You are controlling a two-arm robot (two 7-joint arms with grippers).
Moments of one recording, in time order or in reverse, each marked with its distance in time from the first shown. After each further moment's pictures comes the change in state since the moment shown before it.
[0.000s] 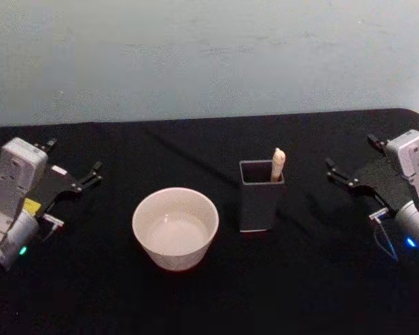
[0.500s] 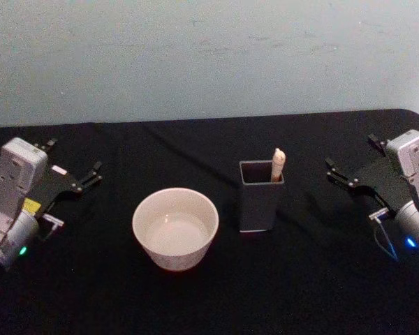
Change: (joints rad) left arm 0.000 0.000 0.000 0.000 0.000 0.000 0.000; right arm 0.000 0.000 0.000 0.000 0.000 0.000 0.000
